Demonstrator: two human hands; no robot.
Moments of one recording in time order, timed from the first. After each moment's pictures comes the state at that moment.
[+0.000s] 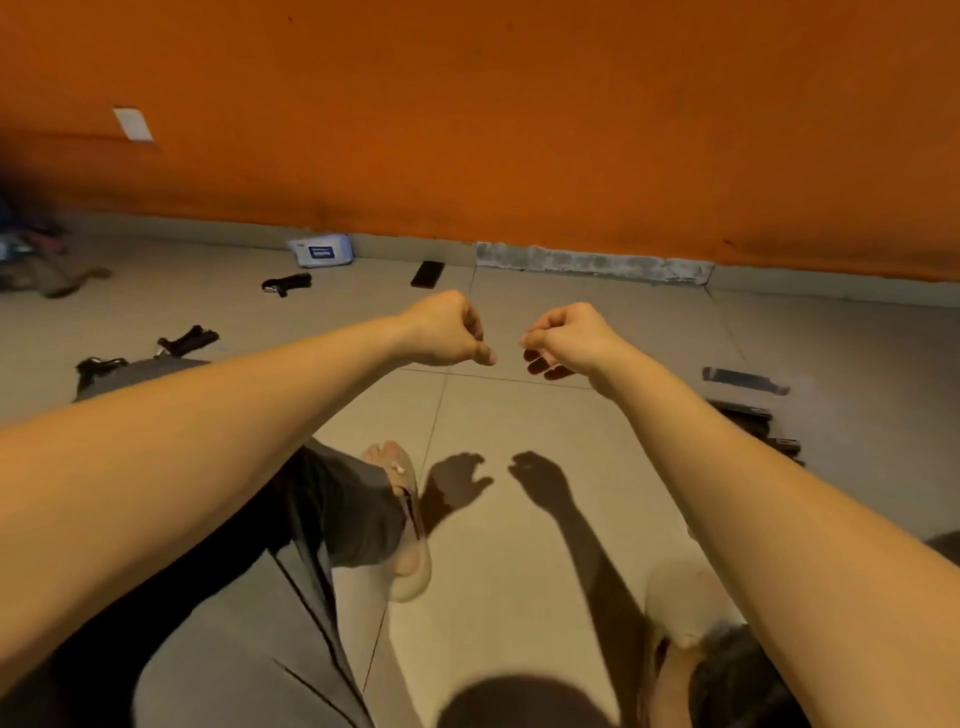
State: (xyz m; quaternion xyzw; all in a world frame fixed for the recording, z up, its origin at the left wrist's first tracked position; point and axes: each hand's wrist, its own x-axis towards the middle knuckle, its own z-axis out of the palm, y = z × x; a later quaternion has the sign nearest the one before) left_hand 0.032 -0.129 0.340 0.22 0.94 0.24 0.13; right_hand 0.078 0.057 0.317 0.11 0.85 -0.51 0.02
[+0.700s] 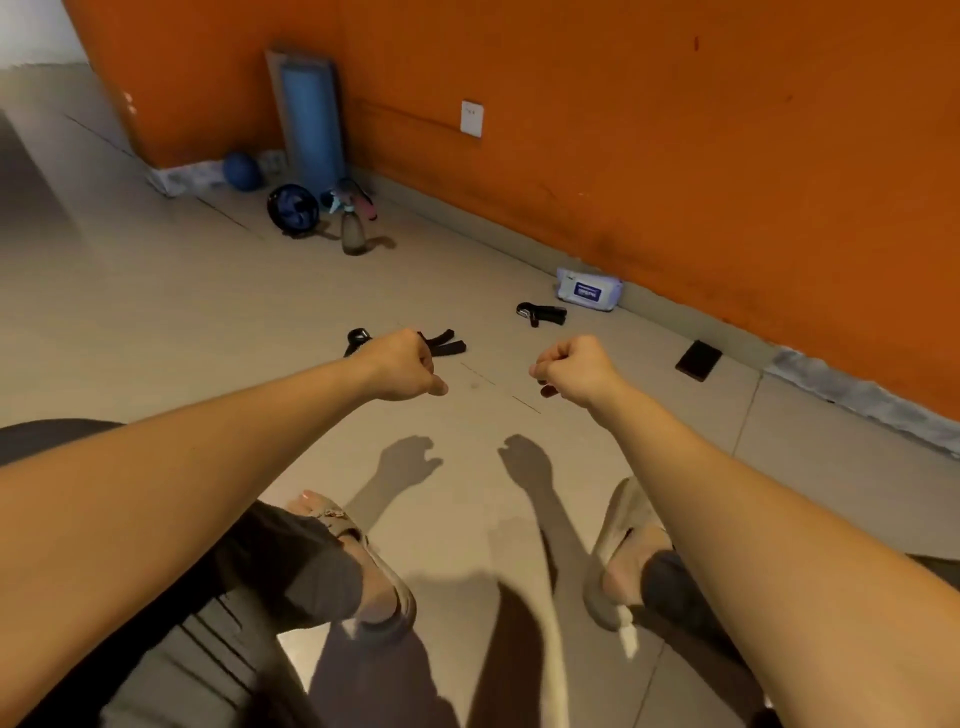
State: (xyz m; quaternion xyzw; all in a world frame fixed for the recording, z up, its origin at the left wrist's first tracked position) left_hand -0.154 -0.579 0.277 -0.12 0.95 0.26 0.10; right_hand -0.234 -0.345 0.266 -0.08 0.89 -0.44 0.13
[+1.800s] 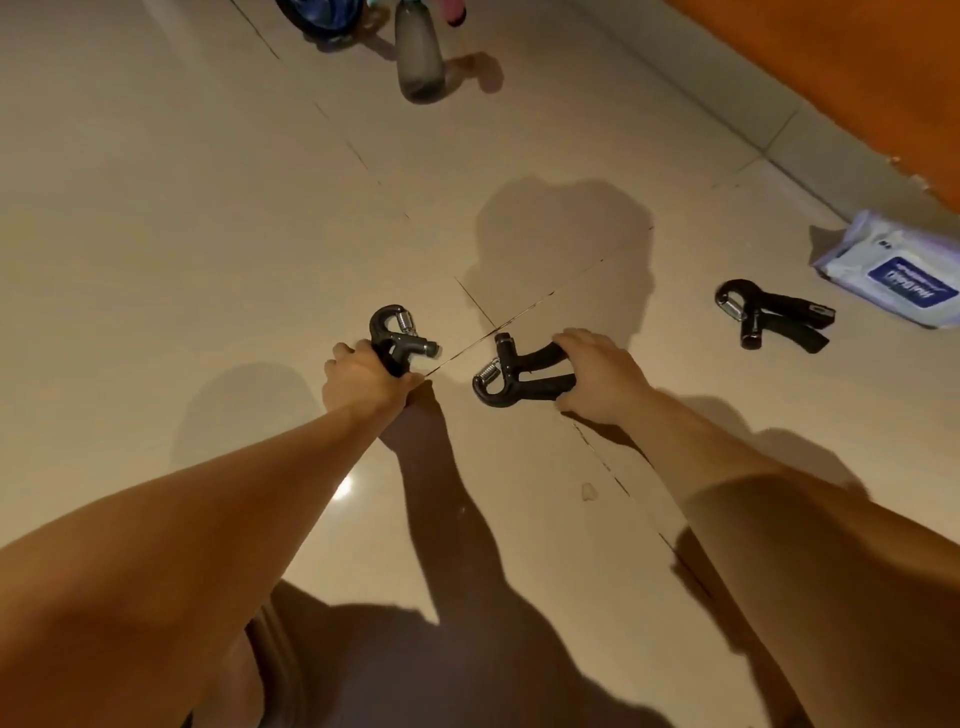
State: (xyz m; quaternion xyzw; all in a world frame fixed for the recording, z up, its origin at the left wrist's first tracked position) left_hand -0.480 -0.824 -0.038 -0.51 0.83 0.21 0.09; right_hand -0.651 -0.598 -0.029 -0.35 0.89 -0.08 0.28
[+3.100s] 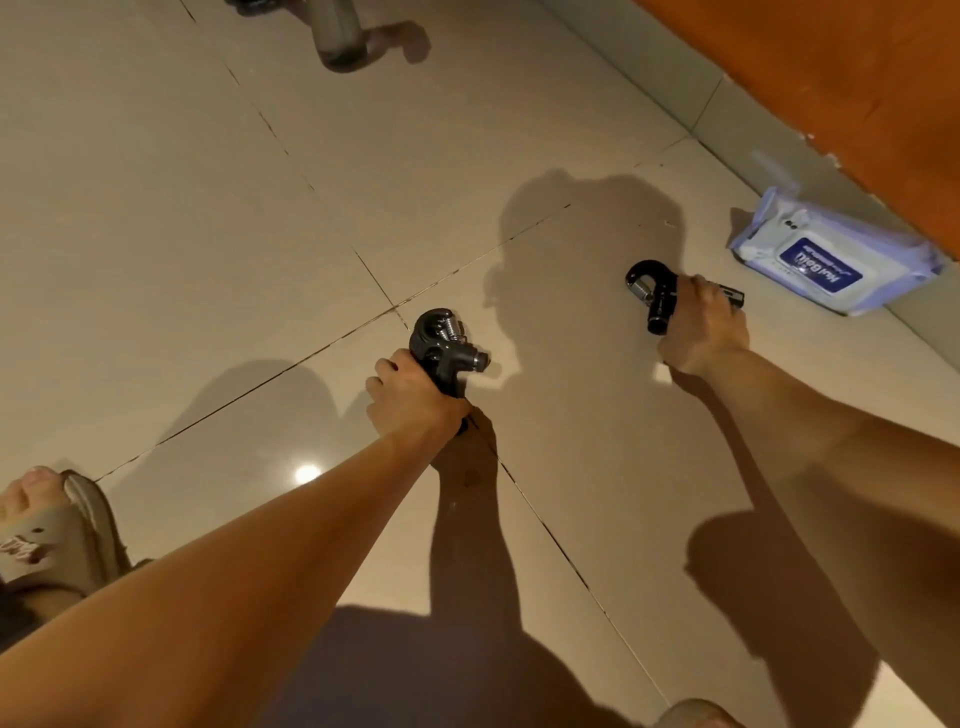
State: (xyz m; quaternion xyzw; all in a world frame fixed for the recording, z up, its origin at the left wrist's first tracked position) left_hand -0.564 -0.637 -0.059 -0.52 0.81 0.24 0.06; right_hand -0.819 -0.426 -0.050 -0.19 0.97 -0.01 0.16
